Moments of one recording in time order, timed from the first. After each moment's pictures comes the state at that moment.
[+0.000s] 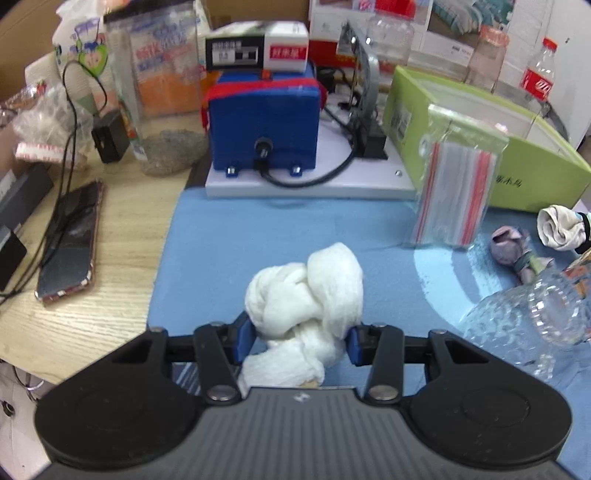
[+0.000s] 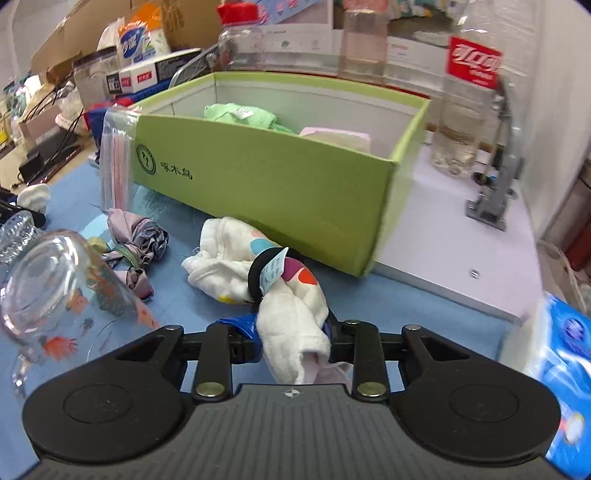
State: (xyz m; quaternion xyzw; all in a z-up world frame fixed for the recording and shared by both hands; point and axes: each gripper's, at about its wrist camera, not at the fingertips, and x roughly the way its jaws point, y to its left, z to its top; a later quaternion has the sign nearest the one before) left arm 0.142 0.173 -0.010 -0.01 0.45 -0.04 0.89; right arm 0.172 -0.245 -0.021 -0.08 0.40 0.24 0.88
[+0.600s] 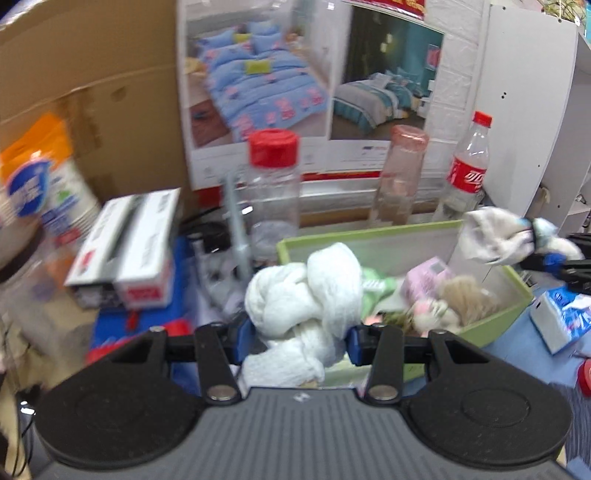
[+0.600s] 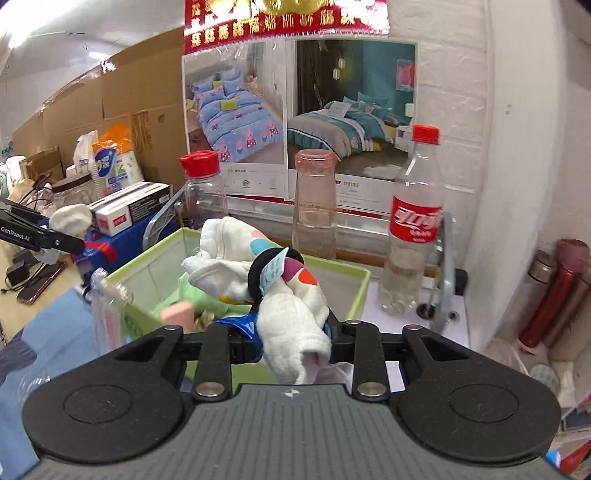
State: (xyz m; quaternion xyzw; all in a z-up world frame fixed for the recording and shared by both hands) left arm 0.271 0.059 0.095 0.03 0.36 -0.15 0.92; right arm 0.224 -0.246 0.076 -0.04 0.28 0.20 0.94
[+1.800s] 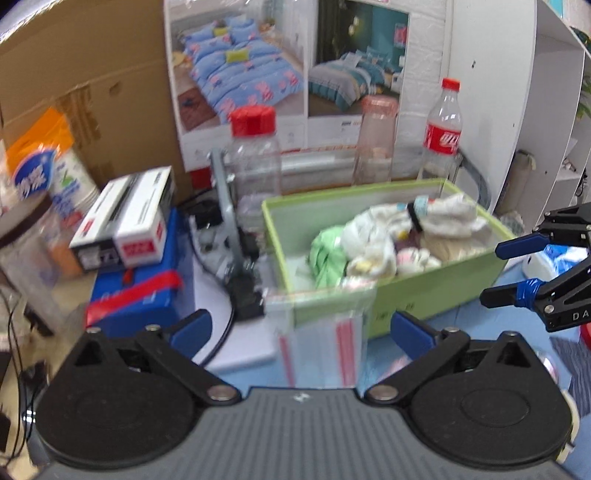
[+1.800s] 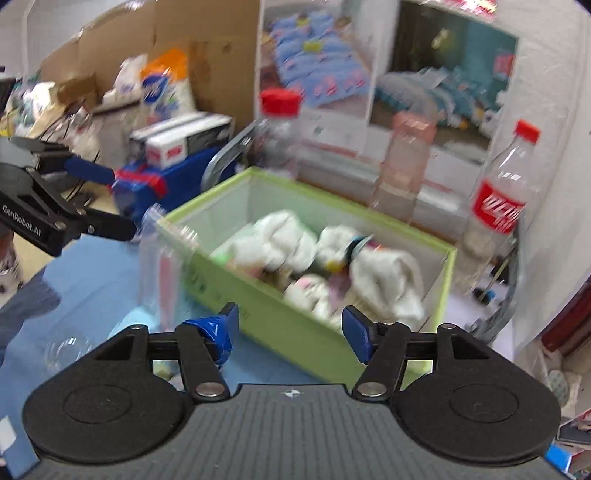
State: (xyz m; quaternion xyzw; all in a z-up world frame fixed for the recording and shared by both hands) left arm 0.202 0.070 0.069 0.06 0.36 -0.15 0.92; right arm 0.195 -0.167 0.063 -0.12 0.36 0.25 0.89
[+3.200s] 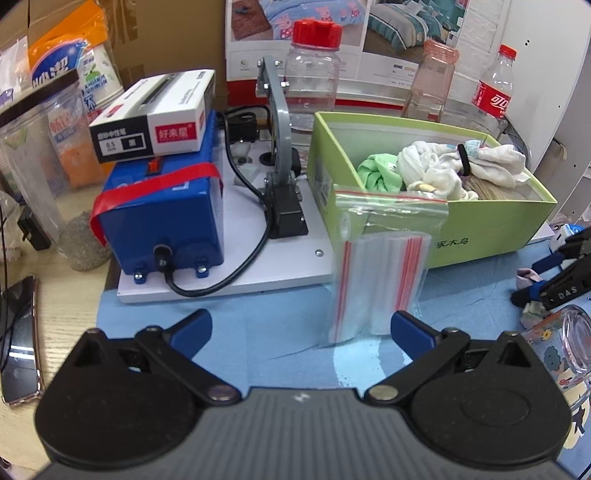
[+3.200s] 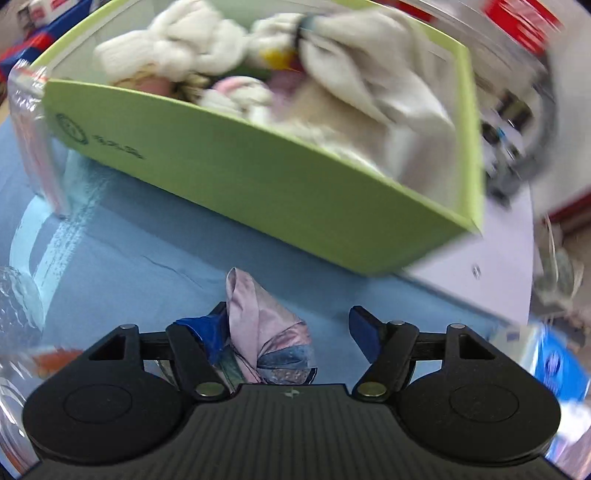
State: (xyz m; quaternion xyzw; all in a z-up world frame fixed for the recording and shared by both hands) left arm 0.210 0.111 0.019 0.01 0.43 -0.12 0.89; right arm 0.243 -0.185 -0.033 -0.14 0.58 0.13 0.79
